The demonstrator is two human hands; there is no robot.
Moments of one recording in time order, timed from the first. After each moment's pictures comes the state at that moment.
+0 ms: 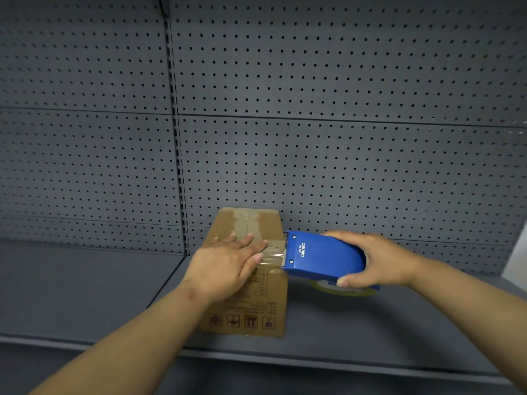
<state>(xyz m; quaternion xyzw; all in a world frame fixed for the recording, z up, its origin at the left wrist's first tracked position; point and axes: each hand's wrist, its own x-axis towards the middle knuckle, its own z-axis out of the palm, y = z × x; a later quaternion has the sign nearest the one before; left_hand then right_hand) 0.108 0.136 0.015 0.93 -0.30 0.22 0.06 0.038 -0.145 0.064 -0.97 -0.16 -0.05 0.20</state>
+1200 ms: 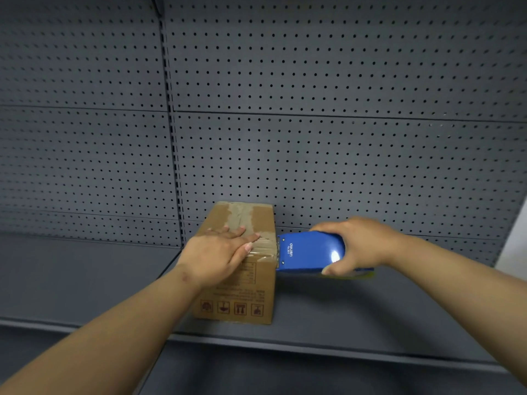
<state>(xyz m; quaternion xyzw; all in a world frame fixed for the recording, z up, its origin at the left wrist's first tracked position) 0.098 0.131 0.023 0.93 -0.30 0.19 0.04 0.036 -0.138 0.077 -0.99 -0.11 -0.06 -0.05</state>
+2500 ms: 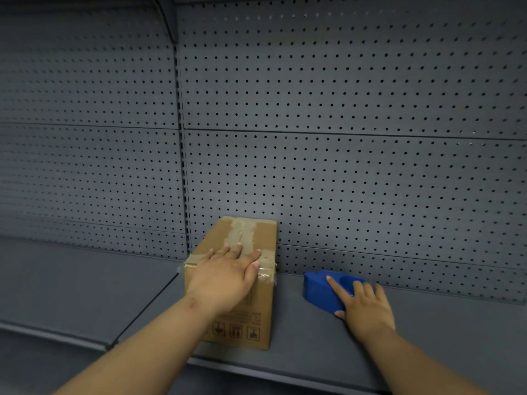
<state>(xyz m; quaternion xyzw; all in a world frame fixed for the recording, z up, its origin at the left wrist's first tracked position) 0.081 0.096 0.026 0.98 -0.17 0.11 0.05 0.085 -0.183 -0.071 -0.98 0.06 -0.11 -0.15</state>
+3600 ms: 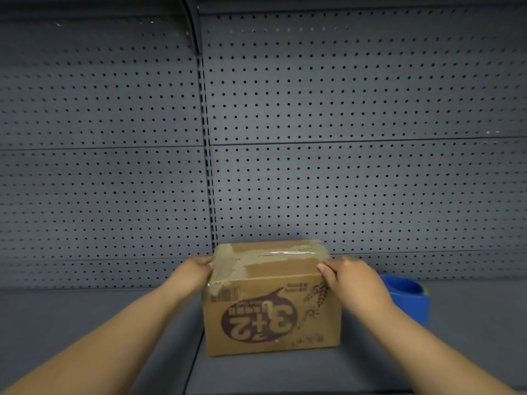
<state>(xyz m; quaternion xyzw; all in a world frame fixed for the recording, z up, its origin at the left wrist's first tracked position) 0.190 0.263 0.038 0.86 -0.08 -0.03 0.50 0.101 -0.005 0.020 -0.97 0.07 -0.24 0.06</state>
